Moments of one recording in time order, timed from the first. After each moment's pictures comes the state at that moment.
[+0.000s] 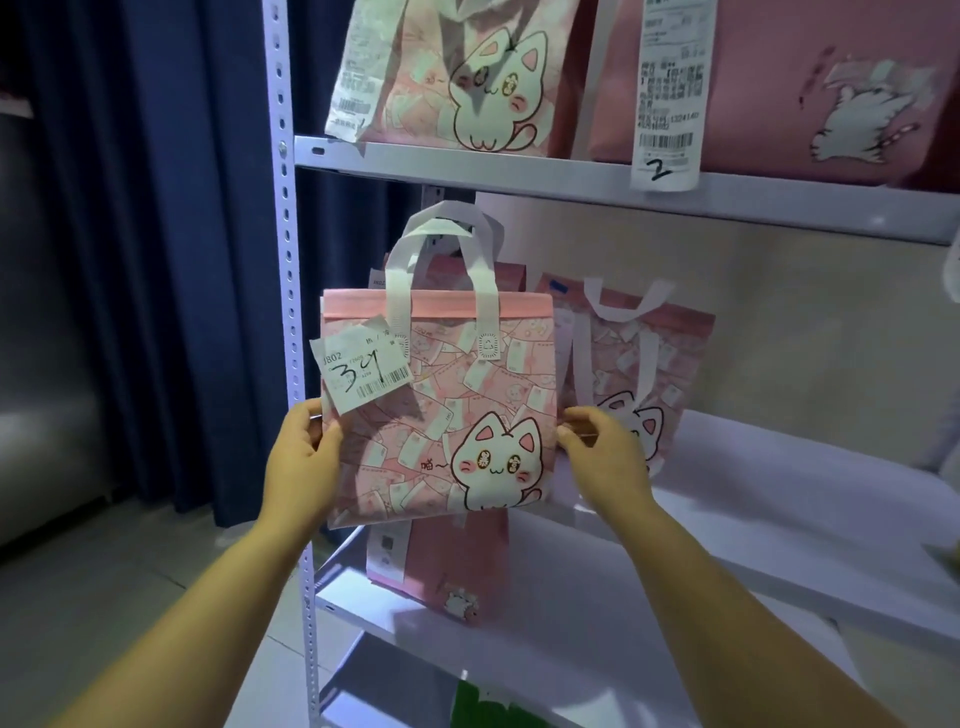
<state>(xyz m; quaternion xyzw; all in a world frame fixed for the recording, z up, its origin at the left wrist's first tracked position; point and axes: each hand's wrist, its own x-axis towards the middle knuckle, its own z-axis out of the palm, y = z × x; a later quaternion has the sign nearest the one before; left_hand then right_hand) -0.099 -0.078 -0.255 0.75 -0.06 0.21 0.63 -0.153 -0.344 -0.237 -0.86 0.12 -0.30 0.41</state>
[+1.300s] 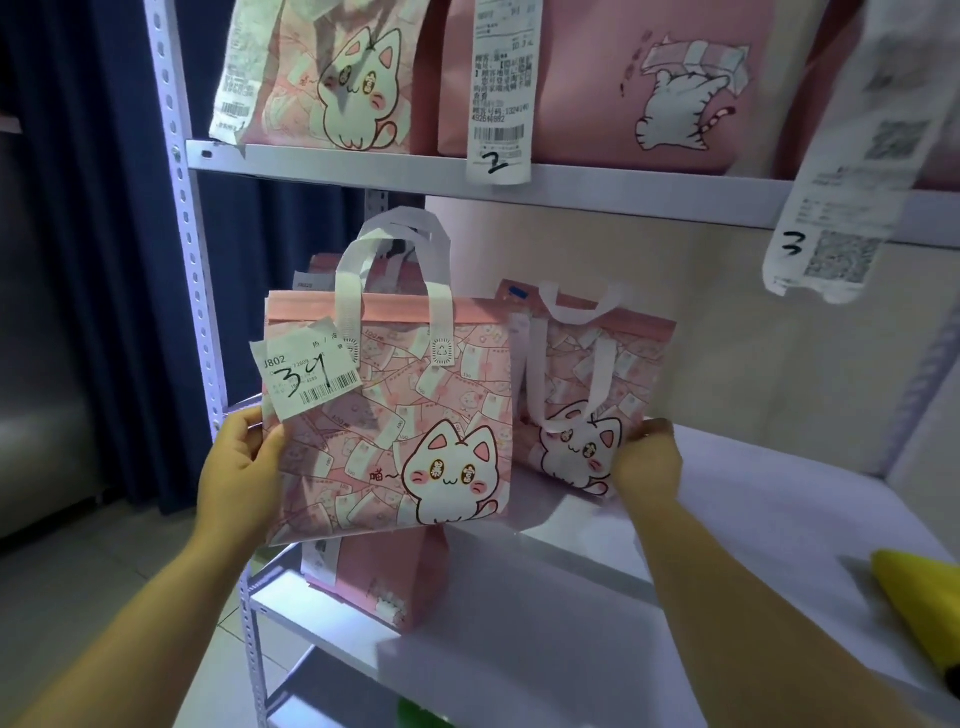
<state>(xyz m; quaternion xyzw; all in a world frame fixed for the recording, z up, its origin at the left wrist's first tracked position) -0.149 -0.172 -0.244 0.72 -0.02 0.24 0.65 -0.166 -0.521 -0.240 -0.78 0.32 -0.32 0.43</state>
